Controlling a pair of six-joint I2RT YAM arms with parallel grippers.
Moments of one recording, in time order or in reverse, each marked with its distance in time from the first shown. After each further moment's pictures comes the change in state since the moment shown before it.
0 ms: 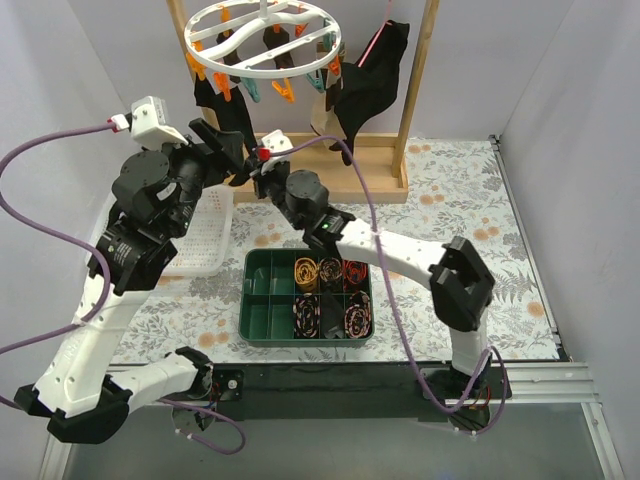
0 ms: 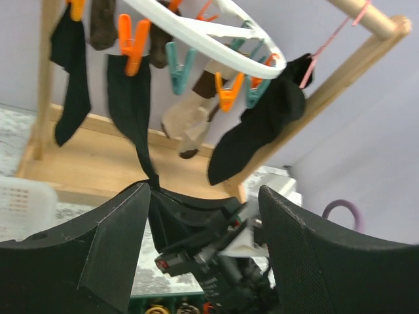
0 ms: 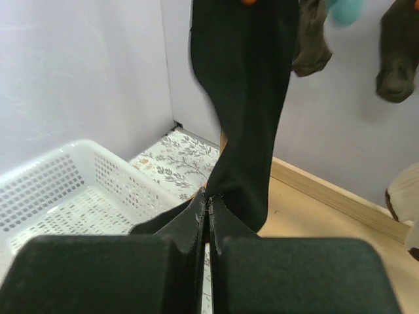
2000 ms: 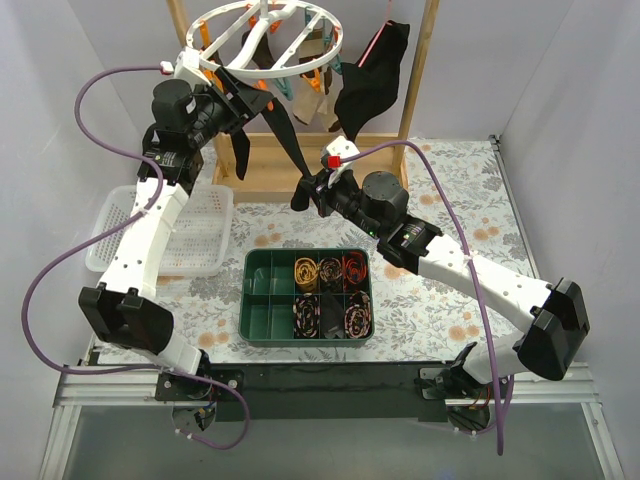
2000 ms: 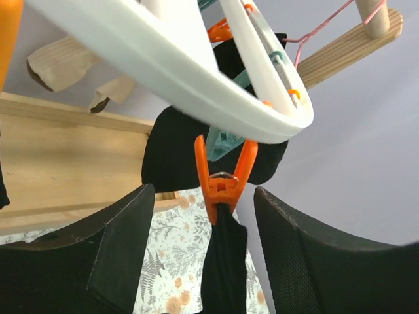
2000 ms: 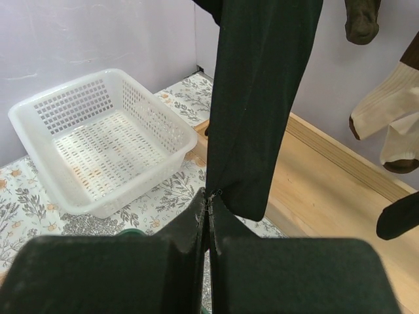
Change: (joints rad) left arm 0.358 0.493 0.164 0.249 0.740 -0.316; right arm -0.126 -0.554 -0.413 -0.293 -0.302 0.037
